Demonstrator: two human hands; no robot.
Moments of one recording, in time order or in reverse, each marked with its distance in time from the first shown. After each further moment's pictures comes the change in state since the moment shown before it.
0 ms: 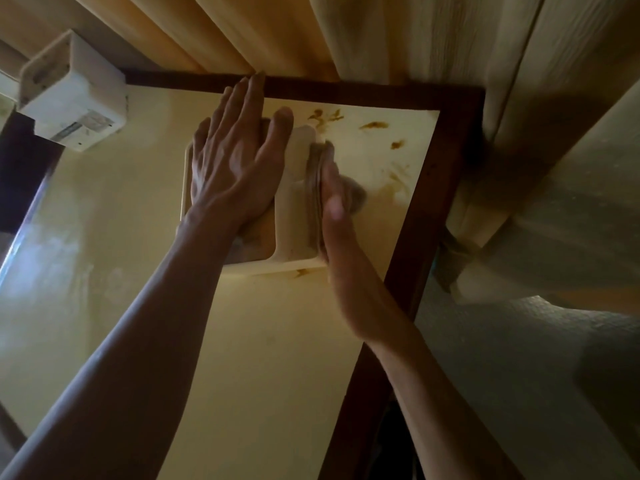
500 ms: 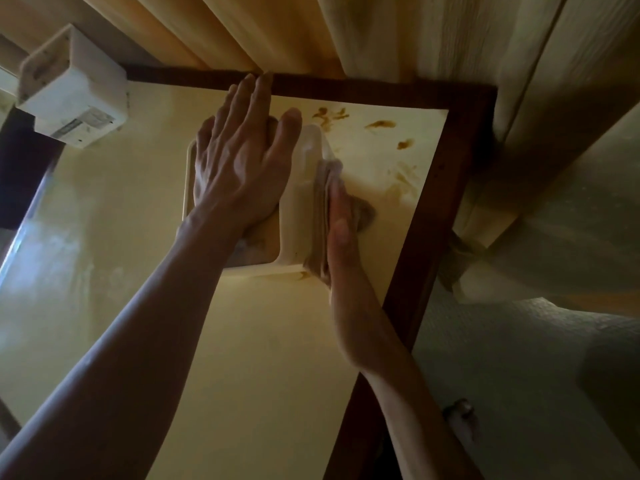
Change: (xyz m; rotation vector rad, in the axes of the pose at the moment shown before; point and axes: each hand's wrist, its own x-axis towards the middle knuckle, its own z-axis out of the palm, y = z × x) left_hand 0.000 0.000 0.001 0.020 -0.012 0.010; right_hand -0.018 0.000 0.013 0.045 0.080 0.038
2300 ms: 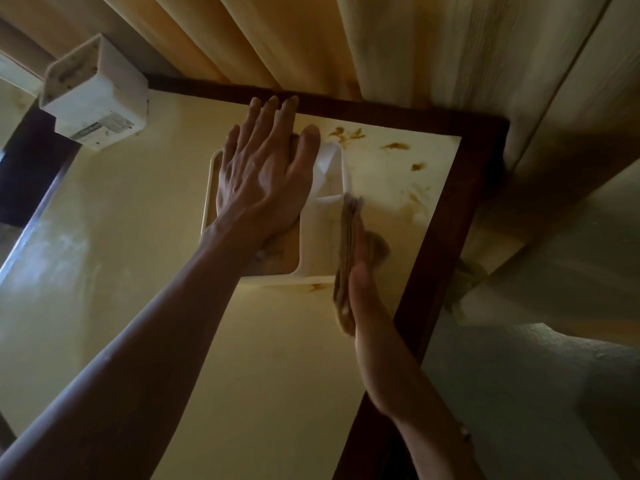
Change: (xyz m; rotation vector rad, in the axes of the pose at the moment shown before) left_hand 0.002 -0.003 0.002 -0.015 -0.007 -0.013; right_hand -0.029 0.003 -0.012 0.030 -0.108 0.224
